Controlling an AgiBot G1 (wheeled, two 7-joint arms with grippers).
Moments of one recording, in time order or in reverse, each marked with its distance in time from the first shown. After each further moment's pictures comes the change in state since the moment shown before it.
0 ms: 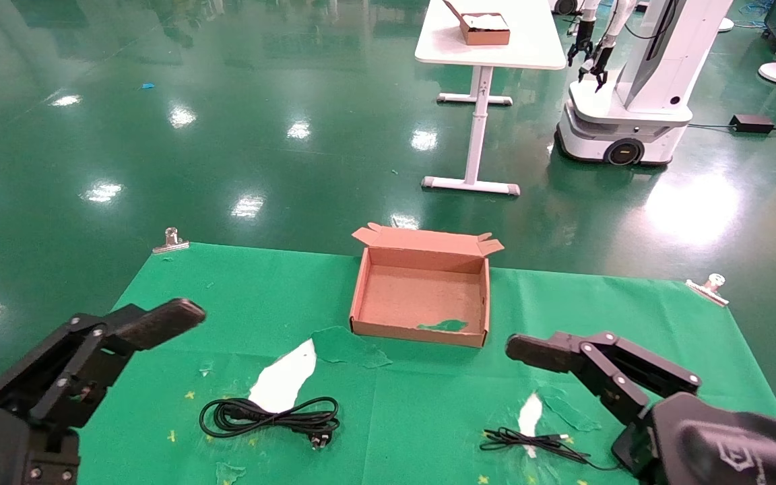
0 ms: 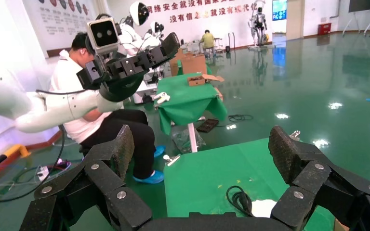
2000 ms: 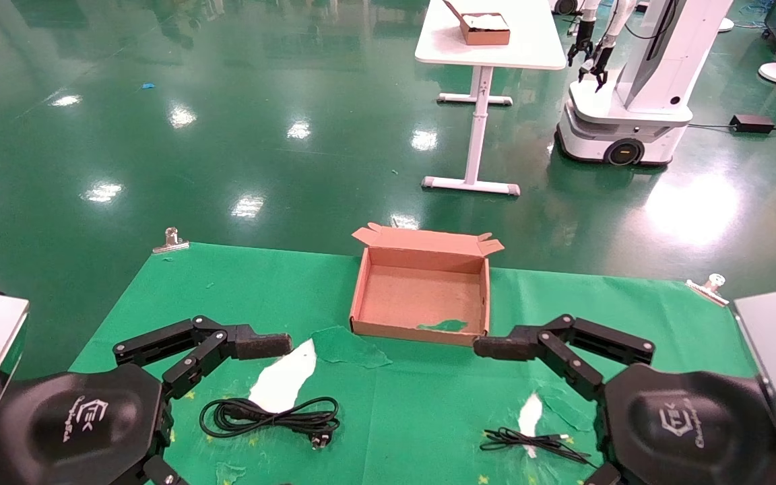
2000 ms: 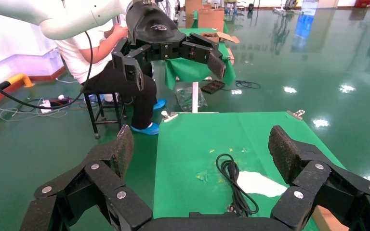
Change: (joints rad) left arm -0.465 -0.134 0.282 0.072 0.333 0.023 -0.405; right arm 0.329 -0.018 -0.131 -0.070 -0.222 -0.106 0.064
